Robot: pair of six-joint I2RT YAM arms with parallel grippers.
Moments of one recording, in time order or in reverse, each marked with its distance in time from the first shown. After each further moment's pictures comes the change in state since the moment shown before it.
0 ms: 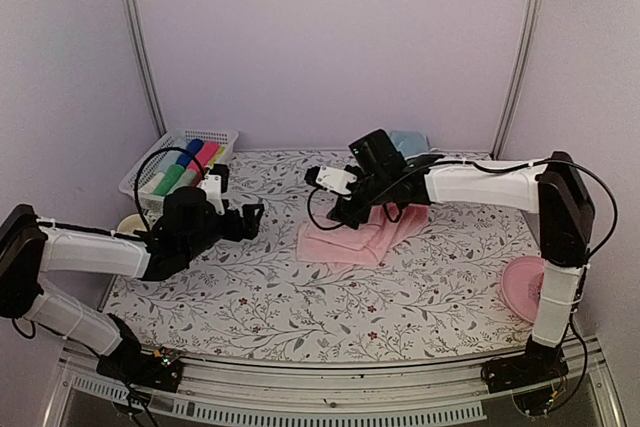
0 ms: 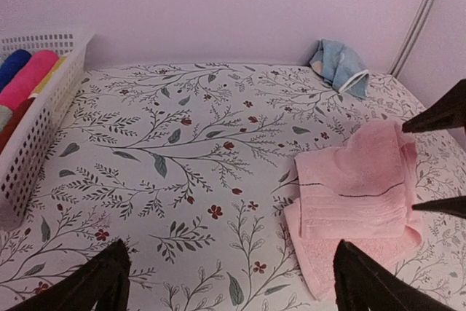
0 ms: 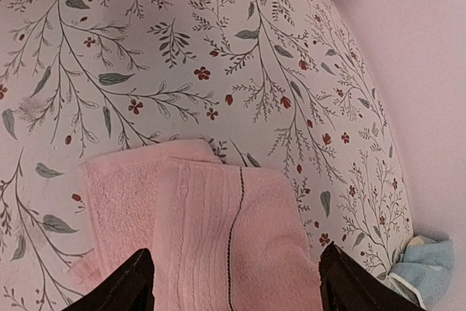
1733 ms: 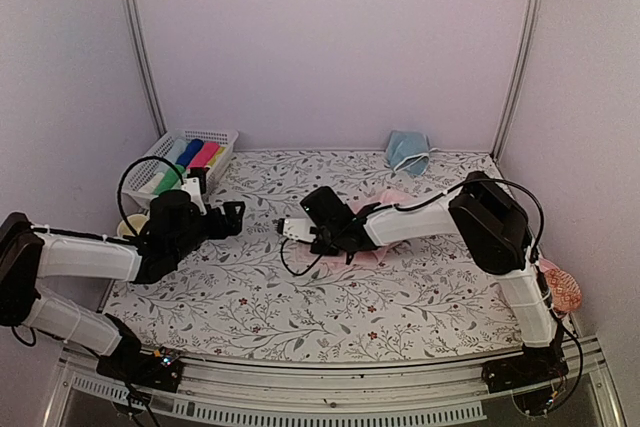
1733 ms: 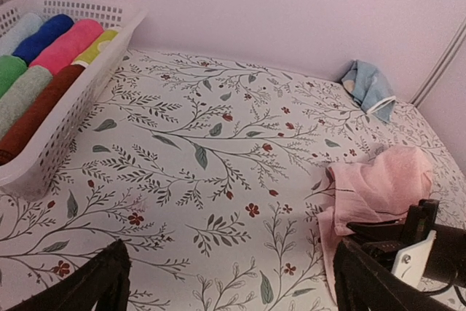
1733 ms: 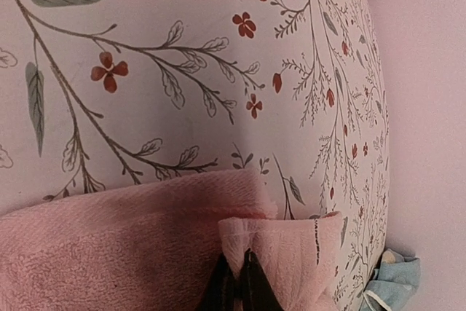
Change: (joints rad) left arm 0.110 -0.056 -0.080 0.024 0.008 -0.105; right arm 0.164 0.394 0.131 0.220 0.394 -0.190
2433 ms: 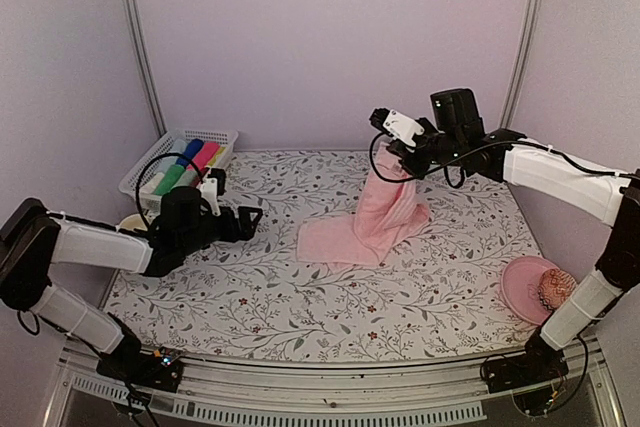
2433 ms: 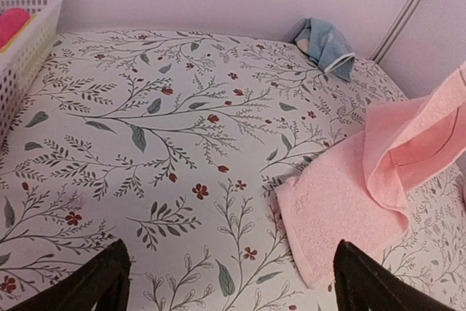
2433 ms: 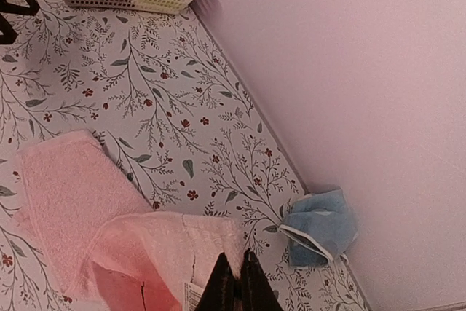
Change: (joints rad) left arm 0.002 0.103 0.053 0.012 0.186 0.034; right arm -0.338 -0.724 -0.253 -0.178 -0.406 0.142
